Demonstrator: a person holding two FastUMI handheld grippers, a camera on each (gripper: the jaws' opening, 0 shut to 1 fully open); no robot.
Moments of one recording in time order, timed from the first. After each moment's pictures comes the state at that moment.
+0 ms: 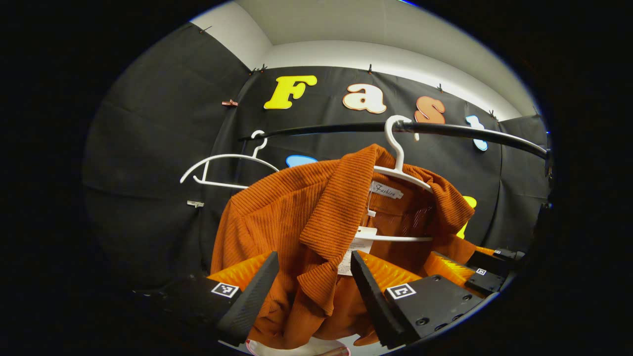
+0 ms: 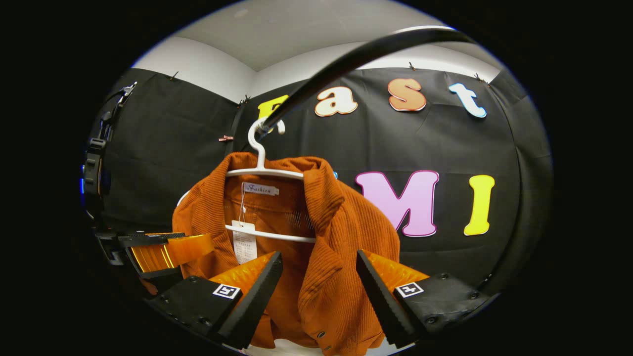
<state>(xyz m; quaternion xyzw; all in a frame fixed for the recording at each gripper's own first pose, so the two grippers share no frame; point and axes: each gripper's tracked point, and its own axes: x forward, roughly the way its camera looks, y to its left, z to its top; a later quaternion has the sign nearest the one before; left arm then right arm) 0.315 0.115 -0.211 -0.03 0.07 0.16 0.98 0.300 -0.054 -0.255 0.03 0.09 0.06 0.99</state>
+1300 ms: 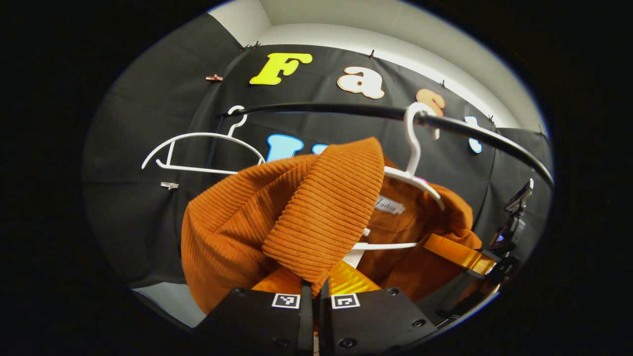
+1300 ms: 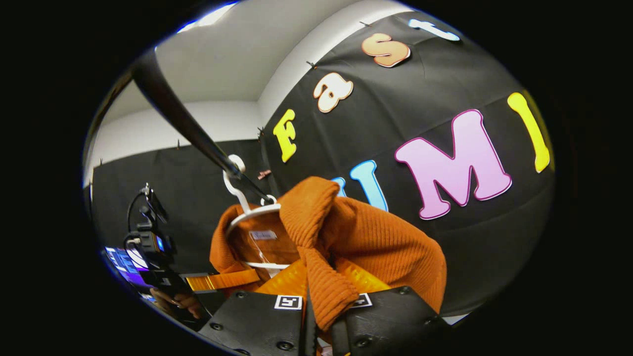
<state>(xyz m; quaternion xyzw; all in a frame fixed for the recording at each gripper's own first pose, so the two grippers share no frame) 0.352 0.104 -0.189 -0.08 0.13 0.09 0.99 0.358 -0.061 -0.223 0.29 0.08 0.24 0.92</state>
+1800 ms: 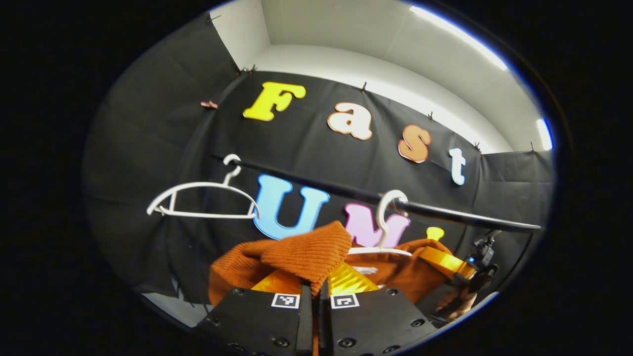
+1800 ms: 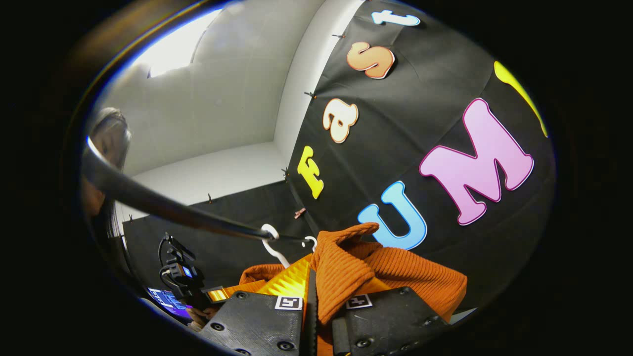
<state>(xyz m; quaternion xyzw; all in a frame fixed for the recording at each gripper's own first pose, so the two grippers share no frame) 0.330 0.130 -0.078 -0.07 0.02 0.09 0.99 0.372 -0.093 -0.140 0.42 0.01 0.28 0.86</state>
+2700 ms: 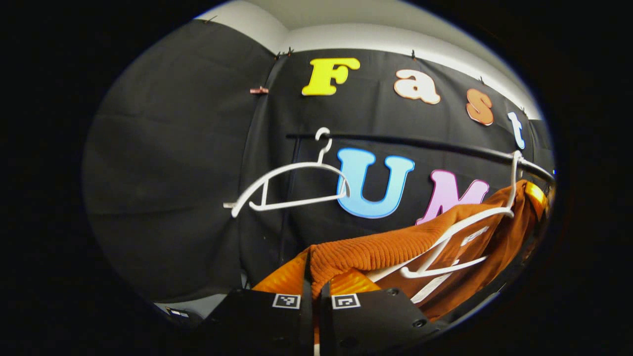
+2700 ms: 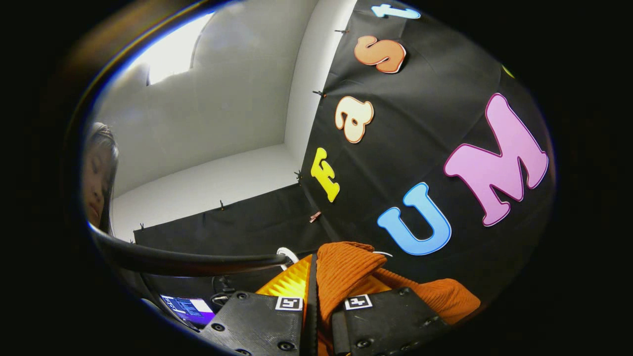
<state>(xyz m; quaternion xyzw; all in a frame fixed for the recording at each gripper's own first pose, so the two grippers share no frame) 0.316 0.288 -0.175 -0.05 0.16 0.23 0.96 0.393 -0.066 -0.112 0.43 0.02 0.32 0.84</state>
